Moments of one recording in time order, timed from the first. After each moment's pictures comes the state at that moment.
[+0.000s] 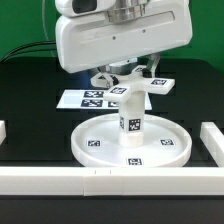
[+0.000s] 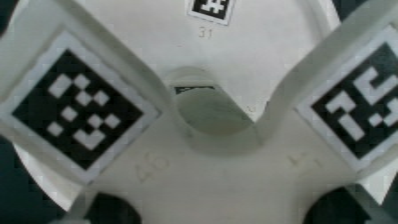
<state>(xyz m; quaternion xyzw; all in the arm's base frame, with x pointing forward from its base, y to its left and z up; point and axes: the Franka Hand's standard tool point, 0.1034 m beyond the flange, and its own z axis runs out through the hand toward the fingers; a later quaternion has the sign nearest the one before) 0.546 0.007 0.105 -0.99 -0.12 0.01 0.08</state>
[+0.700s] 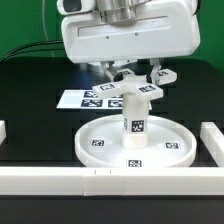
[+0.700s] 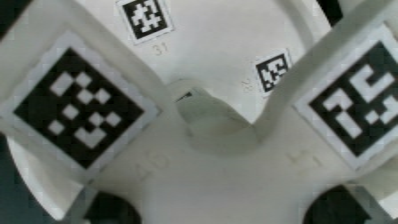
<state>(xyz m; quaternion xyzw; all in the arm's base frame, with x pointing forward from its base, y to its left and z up) 0.551 0.013 0.105 -0.96 0.25 0.02 0.10</state>
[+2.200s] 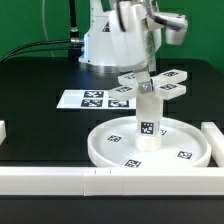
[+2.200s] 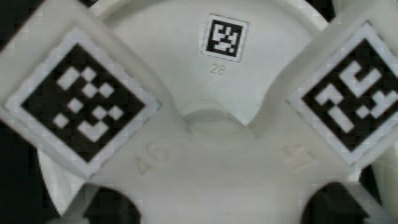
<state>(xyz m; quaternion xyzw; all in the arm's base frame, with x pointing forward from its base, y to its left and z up) 0.559 0.034 0.106 -0.58 0.80 0.05 0.12</state>
